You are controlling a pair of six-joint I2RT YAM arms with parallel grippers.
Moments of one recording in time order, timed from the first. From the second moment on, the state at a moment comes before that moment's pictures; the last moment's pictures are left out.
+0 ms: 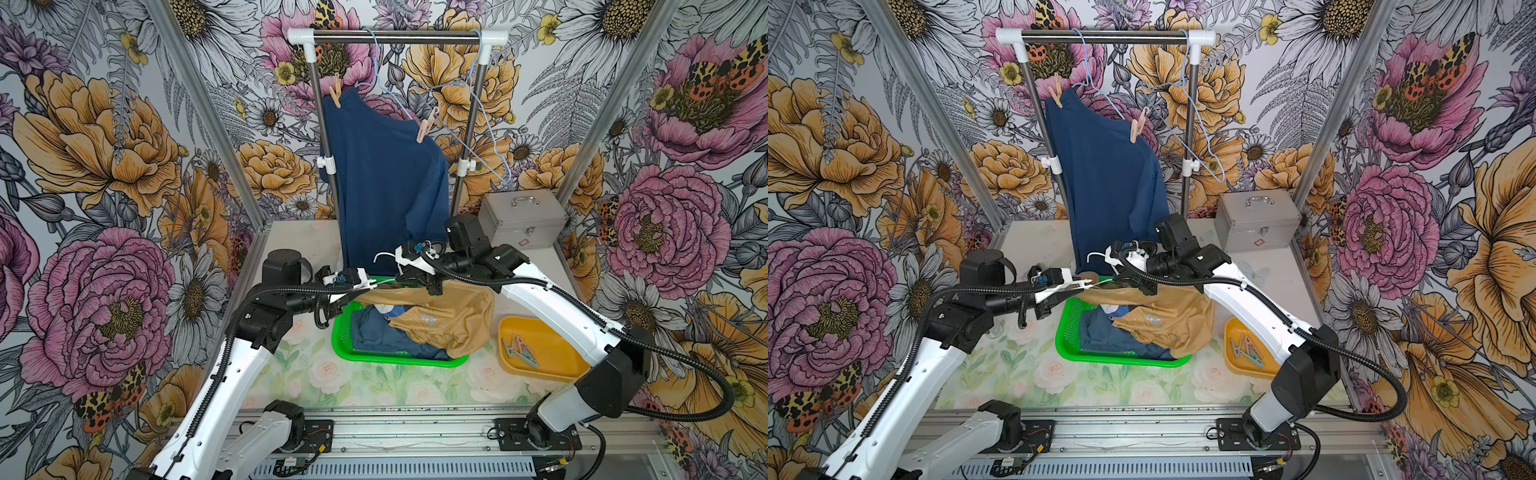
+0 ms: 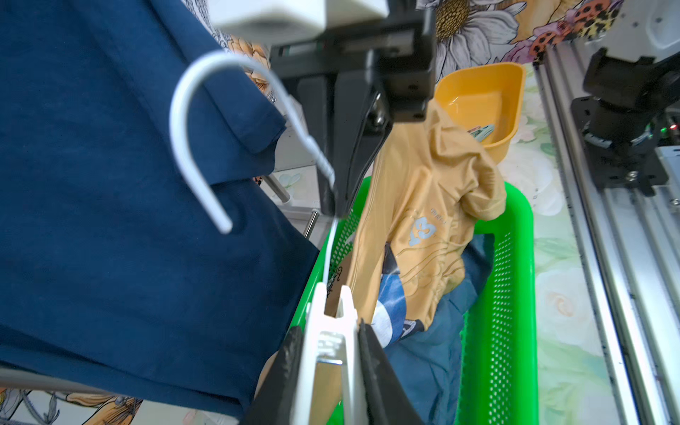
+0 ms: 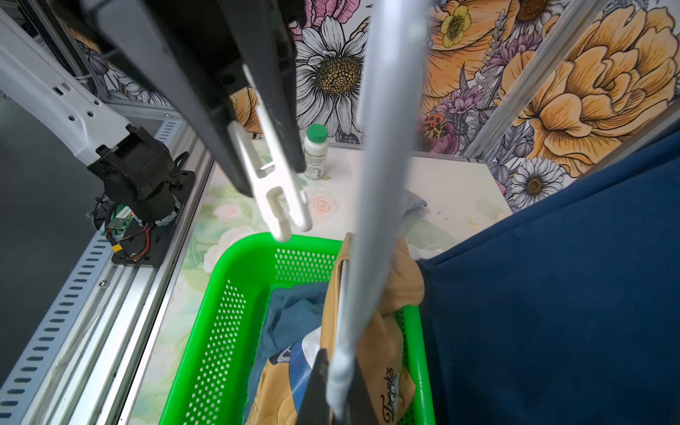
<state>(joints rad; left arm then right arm) -0.31 0.92 1.05 -0.64 0.70 0.77 0.63 1.57 1.51 -0.62 -0.73 -0.64</state>
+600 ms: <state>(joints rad) -0.47 0.96 1.00 -0.64 0.63 0.61 0.65 1.57 1.05 -0.02 -0.61 -0.11</state>
